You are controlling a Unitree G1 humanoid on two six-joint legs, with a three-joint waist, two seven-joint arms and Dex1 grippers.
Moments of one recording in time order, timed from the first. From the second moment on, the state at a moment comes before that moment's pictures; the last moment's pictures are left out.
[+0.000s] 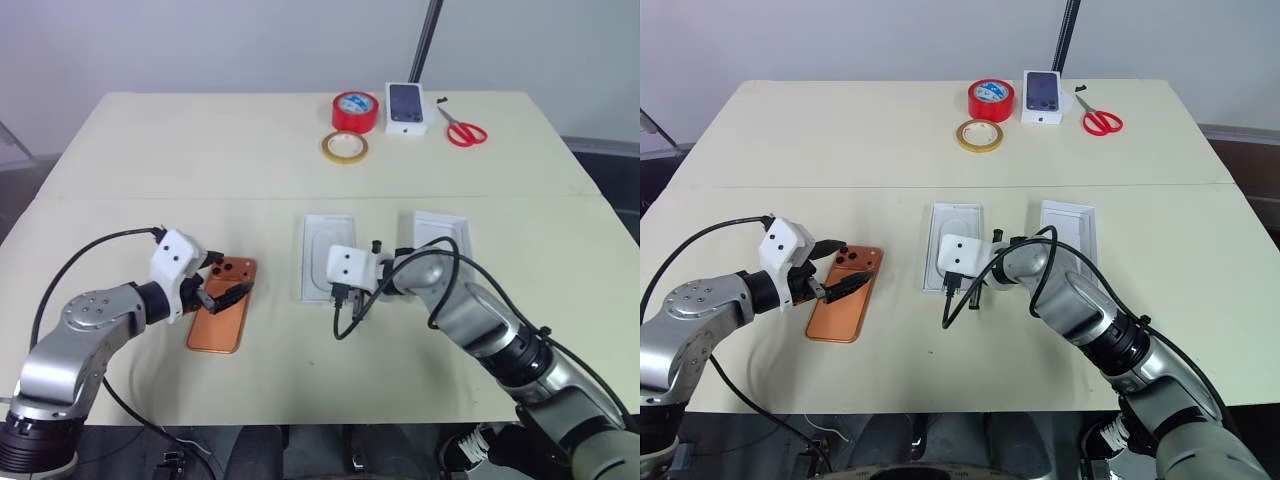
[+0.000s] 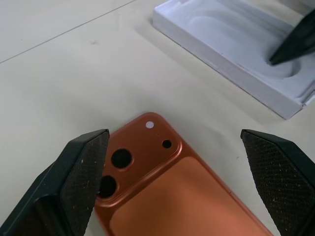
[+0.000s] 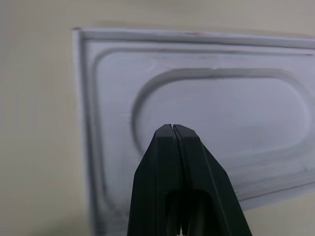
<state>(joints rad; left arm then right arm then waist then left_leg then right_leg) -0.08 0.74 0.15 -0.41 -0.47 0.67 -0.71 -0.63 -0.57 0.57 -0.30 -0.16 0.75 0.93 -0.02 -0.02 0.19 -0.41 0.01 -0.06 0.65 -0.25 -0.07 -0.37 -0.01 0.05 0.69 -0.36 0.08</state>
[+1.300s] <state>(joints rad) -0.14 0.60 0.45 -0.57 -0.84 1.58 -0.40 -0.82 -0.22 0.78 0.04 -0.23 0.56 0.93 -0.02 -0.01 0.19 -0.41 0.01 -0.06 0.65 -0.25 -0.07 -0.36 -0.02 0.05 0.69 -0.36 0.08</state>
